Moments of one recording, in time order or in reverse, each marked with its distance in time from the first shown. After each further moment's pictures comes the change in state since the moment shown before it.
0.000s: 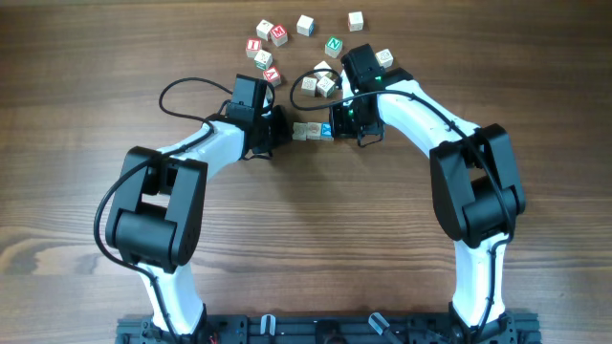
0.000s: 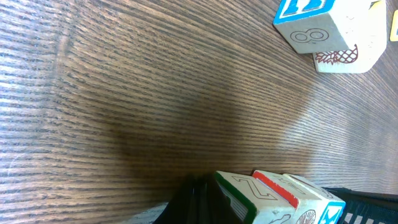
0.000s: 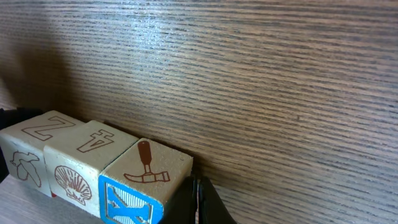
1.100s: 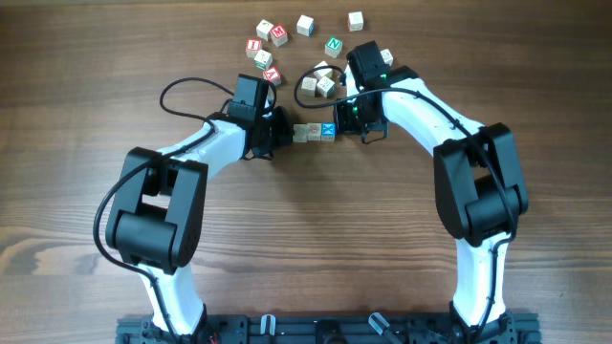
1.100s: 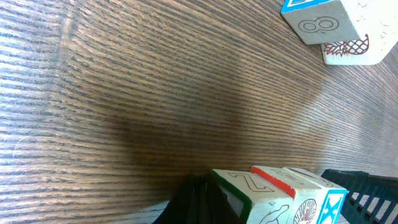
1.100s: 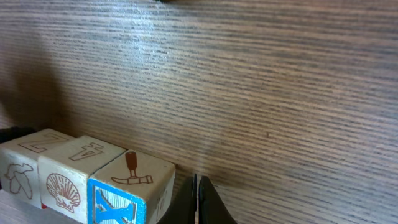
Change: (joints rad) left arm -0.008 -0.004 0.011 -0.048 -0.015 0.000; right arm -0.024 0.000 0.003 0.016 0.017 -0.026
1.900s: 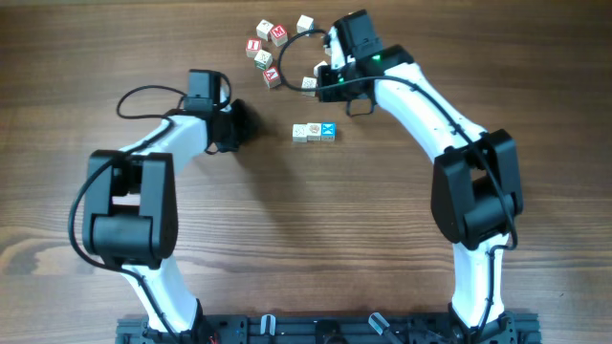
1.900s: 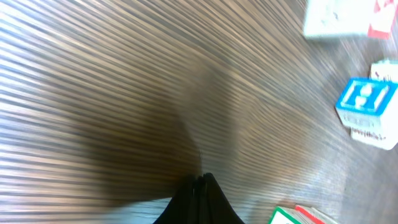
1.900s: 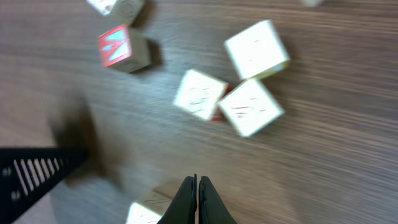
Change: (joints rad) left arm 0.214 -0.006 -0.001 -0.050 0.047 0.000; right arm 0.054 -0.005 0.191 0.055 0.032 0.005
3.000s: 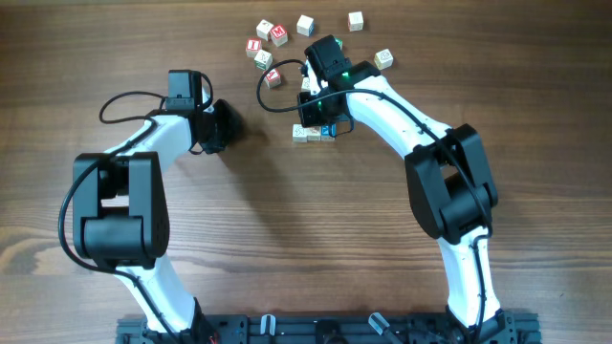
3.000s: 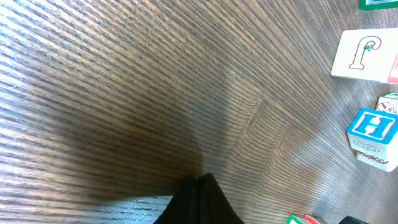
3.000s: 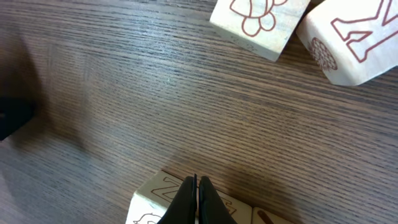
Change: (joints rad) left arm 0.072 -0.006 0.000 -0.037 0.010 0.000; right arm 0.079 0.094 0.000 -0.051 -0.003 0.023
